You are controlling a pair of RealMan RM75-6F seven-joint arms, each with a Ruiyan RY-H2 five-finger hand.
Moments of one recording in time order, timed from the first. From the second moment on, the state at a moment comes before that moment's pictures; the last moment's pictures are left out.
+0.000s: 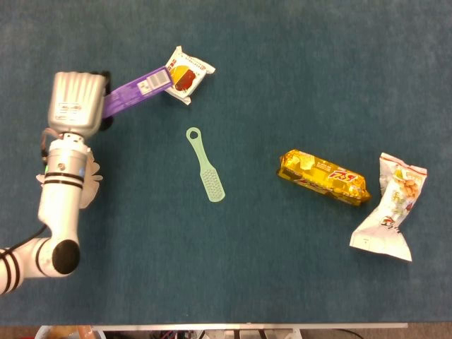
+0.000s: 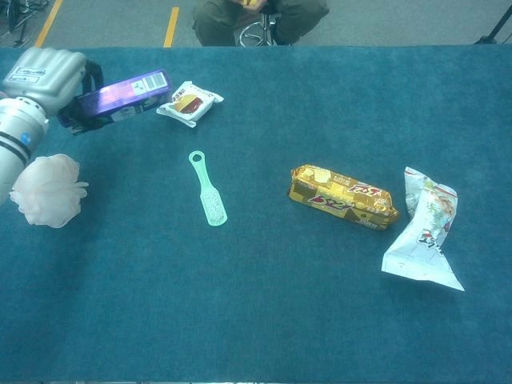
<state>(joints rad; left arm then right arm) -0.65 -1.54 -0.17 -1.45 0.92 1.24 0.65 0.49 -1.28 0.28 -1.10 -1.40 1.28 0.83</state>
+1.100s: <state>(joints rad) -0.57 -1.43 -0.14 -1.56 0.89 1.30 0.78 0.51 -1.32 0.27 -1.05 -1.41 1.25 0.86</state>
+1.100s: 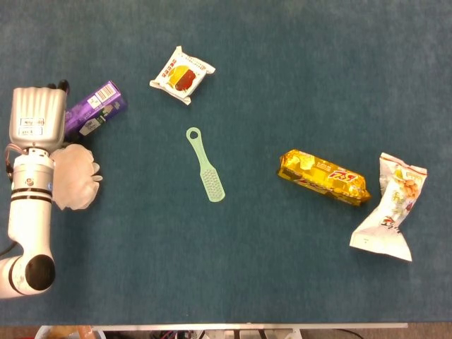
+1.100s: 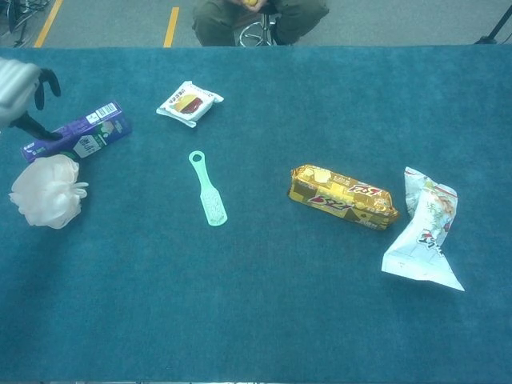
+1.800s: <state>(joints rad) -0.67 -1.53 -0.17 -1.71 1.15 1.21 0.54 0.54 -1.17 0.38 -1.25 -1.41 1.36 0.78</state>
